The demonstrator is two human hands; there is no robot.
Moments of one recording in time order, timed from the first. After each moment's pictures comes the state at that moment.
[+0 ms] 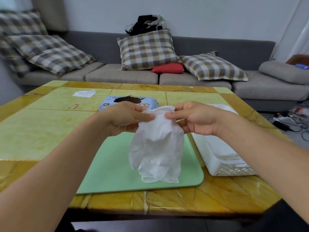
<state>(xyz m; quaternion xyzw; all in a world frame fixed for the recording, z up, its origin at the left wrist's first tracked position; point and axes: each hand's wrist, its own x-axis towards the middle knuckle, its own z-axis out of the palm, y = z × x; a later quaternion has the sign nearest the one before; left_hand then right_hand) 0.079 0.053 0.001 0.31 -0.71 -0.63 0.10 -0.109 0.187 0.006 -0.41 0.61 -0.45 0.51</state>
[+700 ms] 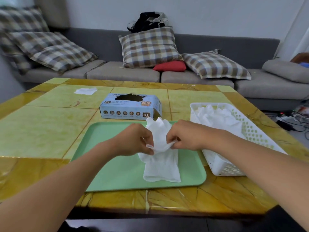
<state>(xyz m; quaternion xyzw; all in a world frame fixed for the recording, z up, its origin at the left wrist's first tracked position) 0.082 0.057 -0.070 0.21 -0.93 -0.30 0.08 -0.105 0.181 -0.042 -0.73 0.68 0.00 0.09</state>
